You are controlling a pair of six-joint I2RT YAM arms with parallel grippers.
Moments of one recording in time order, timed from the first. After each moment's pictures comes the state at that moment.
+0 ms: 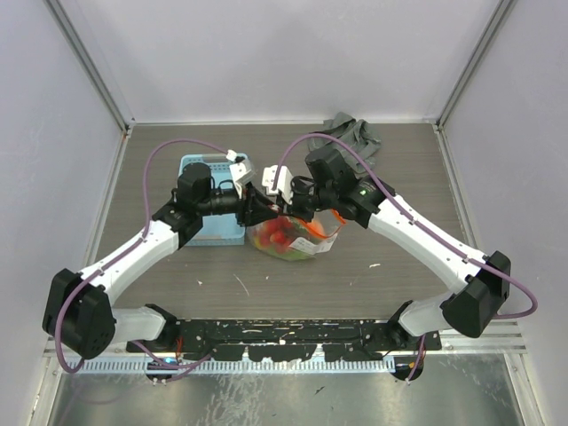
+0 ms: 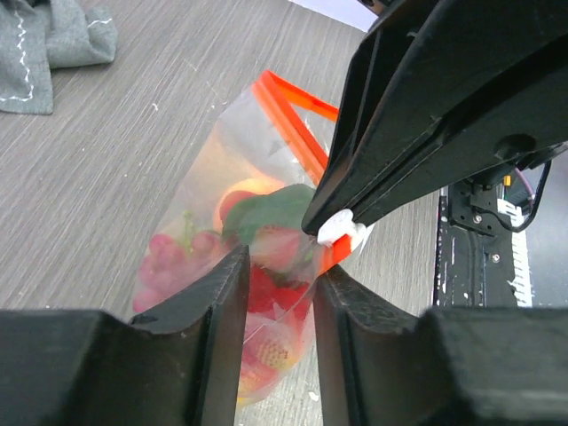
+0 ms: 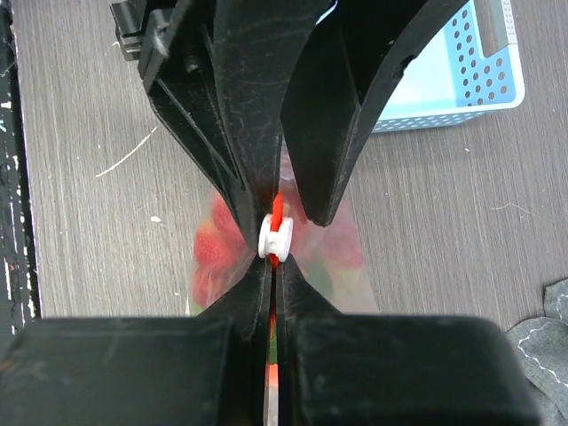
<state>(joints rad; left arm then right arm) -0.50 1.25 0.87 0.12 0.82 -0.02 0.74 1.39 1.35 -0.61 -0.43 -0.58</state>
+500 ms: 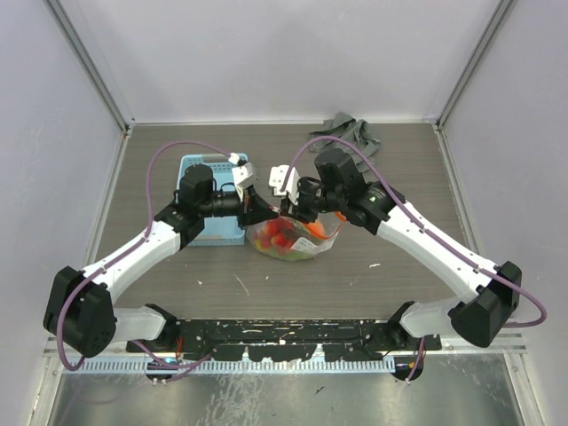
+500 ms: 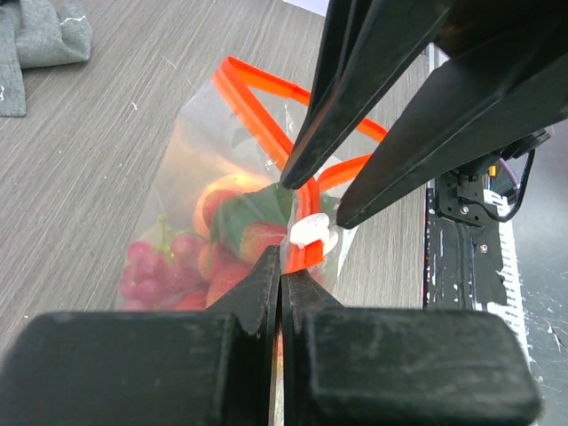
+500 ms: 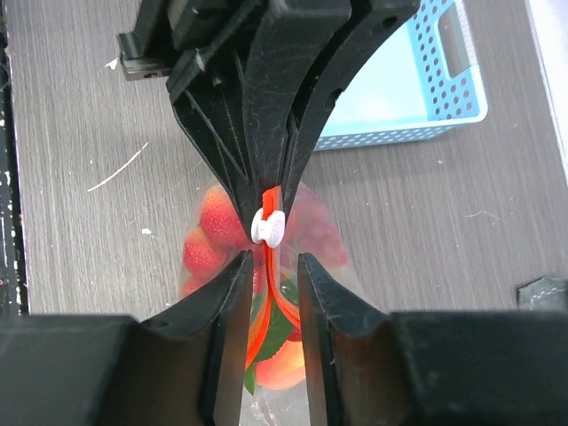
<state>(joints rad) -0.50 1.27 0.85 0.16 0.87 -0.01 0.74 1.34 1.30 -0.56 -0.43 -0.56</state>
